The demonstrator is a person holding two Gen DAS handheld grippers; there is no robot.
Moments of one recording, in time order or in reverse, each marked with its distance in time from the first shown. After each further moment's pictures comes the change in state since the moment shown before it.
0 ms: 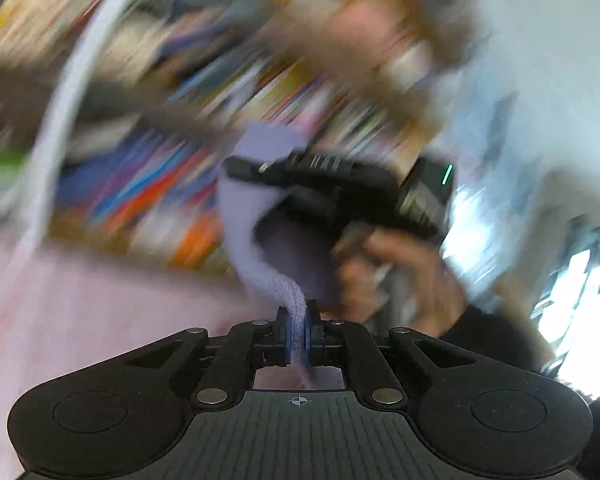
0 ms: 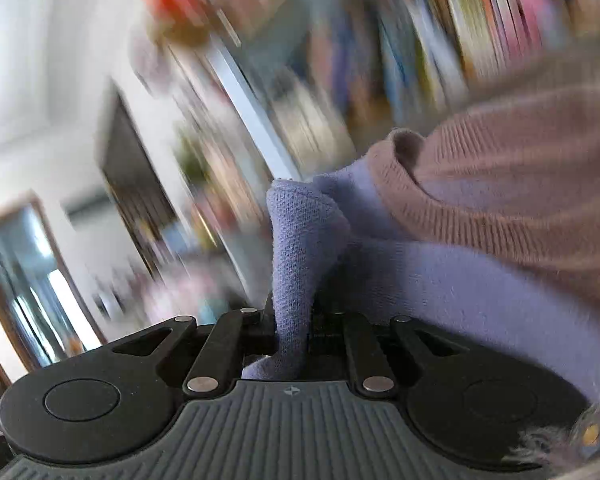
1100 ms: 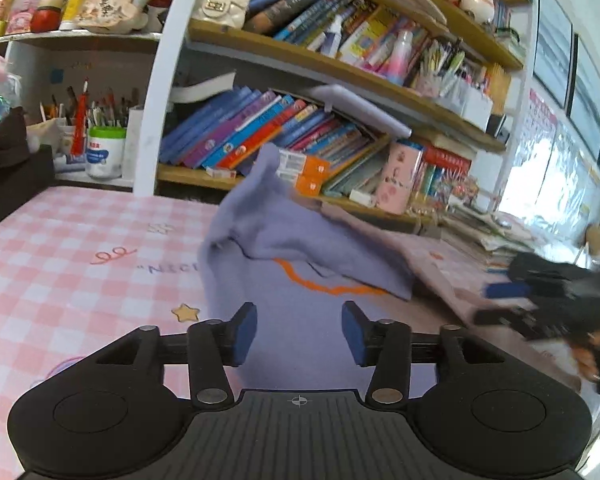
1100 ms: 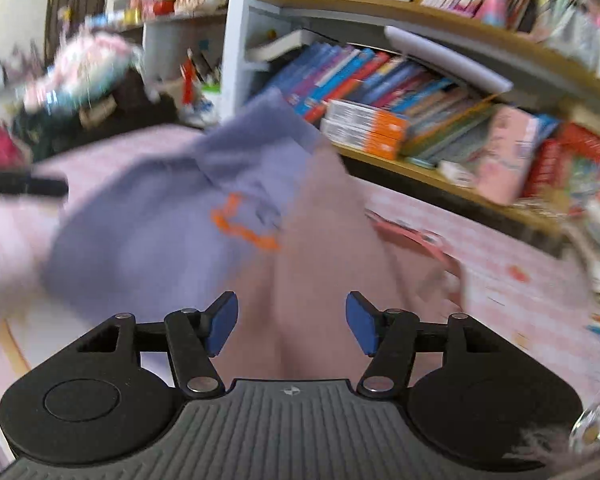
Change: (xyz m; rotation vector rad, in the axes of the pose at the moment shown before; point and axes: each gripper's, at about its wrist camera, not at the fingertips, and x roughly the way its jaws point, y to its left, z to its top) left arm -0.019 0.029 -0.046 0.105 0.058 0.249; right arm -0.148 0.029 -0.136 -0.527 0.283 -0.512
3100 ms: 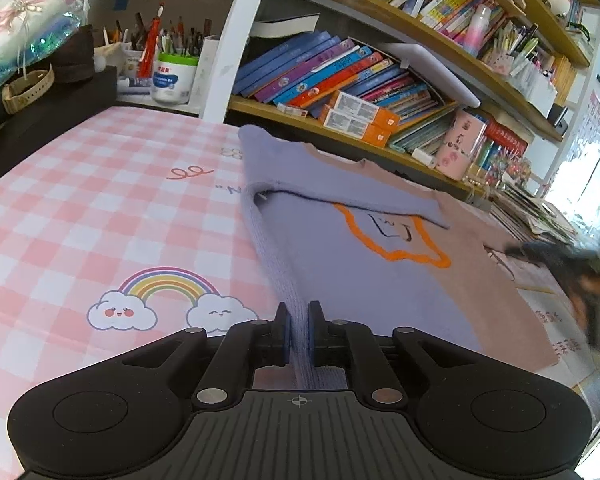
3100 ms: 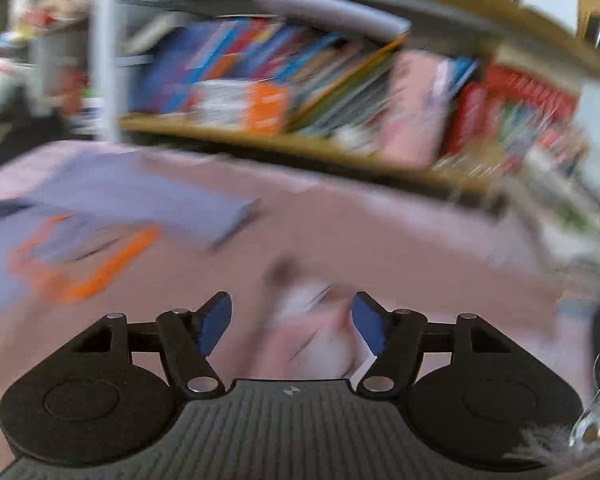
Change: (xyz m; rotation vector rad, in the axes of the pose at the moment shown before) left arm -0.010 0.055 -0.023 -0.165 0.159 0.084; right arm 0.054 -0.095 -0.008 0.190 0.044 -0.106
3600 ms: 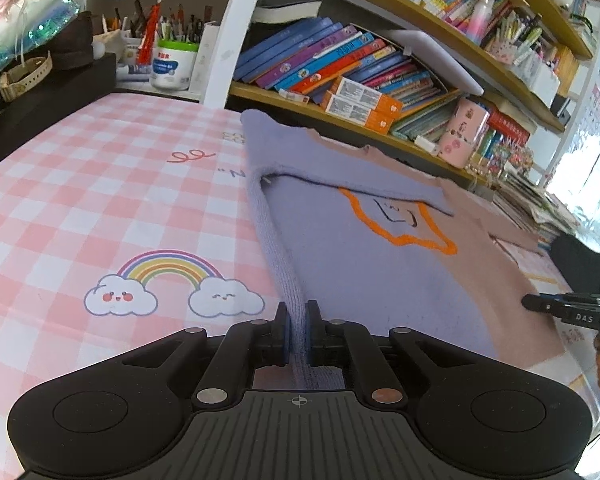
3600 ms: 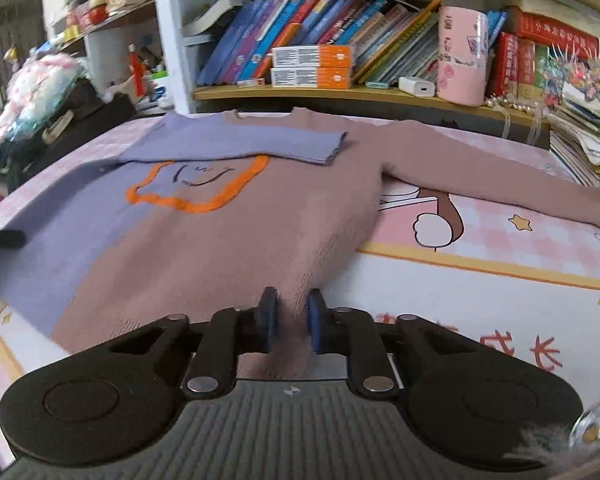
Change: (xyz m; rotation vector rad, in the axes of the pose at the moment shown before) left arm 0.005 0.002 -0.006 0.014 0.034 -0.008; right arm -0.044 0.047 -0.053 0.056 0.055 0.136
